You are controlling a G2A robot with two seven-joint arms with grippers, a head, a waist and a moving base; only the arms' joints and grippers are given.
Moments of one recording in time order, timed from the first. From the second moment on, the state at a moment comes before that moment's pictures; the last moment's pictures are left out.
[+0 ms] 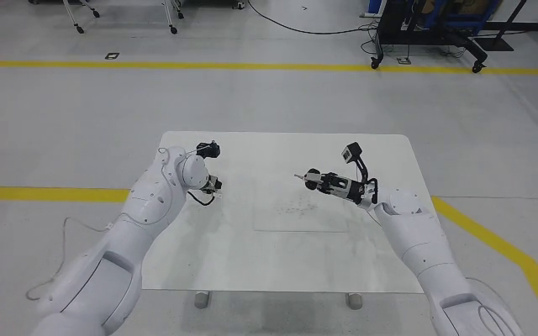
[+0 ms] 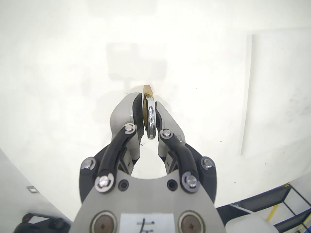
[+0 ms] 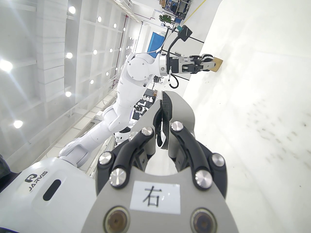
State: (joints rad) left arm 0.55 -1.31 -0.70 -0.70 0.70 -0.04 -1.01; right arm -0.98 -1.23 1.20 -0.88 0.44 -0.54 1.13
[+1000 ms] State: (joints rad) left arm 0.63 -1.27 -0.80 -0.86 0.74 -0.05 -1.07; right arm -0.98 -1.23 1.20 -0.88 0.44 -0.54 1.13
